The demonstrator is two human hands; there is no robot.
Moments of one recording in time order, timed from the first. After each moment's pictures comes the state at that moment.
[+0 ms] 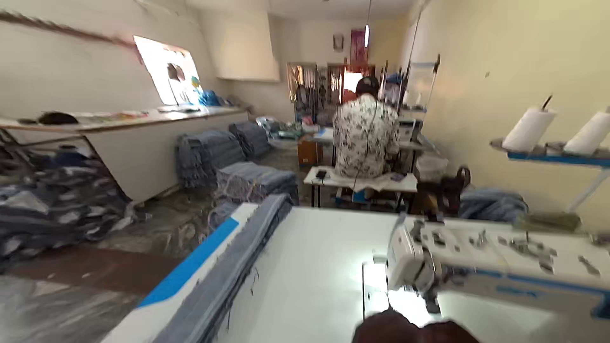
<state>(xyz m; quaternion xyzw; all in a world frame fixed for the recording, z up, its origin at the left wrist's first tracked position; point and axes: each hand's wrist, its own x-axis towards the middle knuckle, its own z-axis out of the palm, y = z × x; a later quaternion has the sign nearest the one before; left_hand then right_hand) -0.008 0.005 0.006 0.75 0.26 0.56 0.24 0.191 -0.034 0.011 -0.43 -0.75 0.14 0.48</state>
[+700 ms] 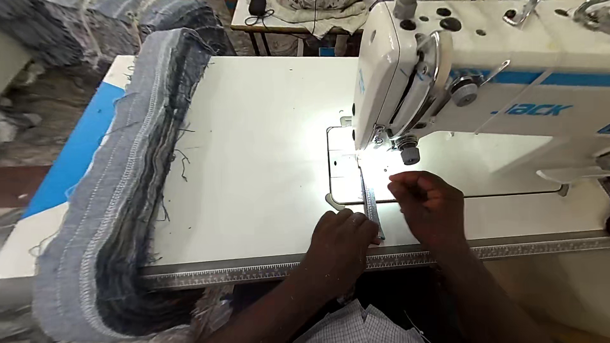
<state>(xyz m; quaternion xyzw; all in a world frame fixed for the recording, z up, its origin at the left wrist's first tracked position) -0.029 -0.048 -0.013 0.90 0.35 0.26 0.10 0.172 -0.042 0.003 -0.61 -0.60 0.18 0.48</state>
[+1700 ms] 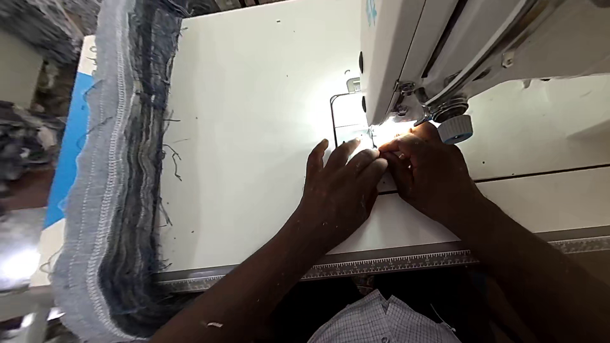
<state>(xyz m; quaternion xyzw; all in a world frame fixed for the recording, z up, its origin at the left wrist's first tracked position) -0.035 0.030 -0.011 0.92 0.34 0.18 0.02 0.163 0.010 -0.013 -0.58 -0.76 0.06 0.29</state>
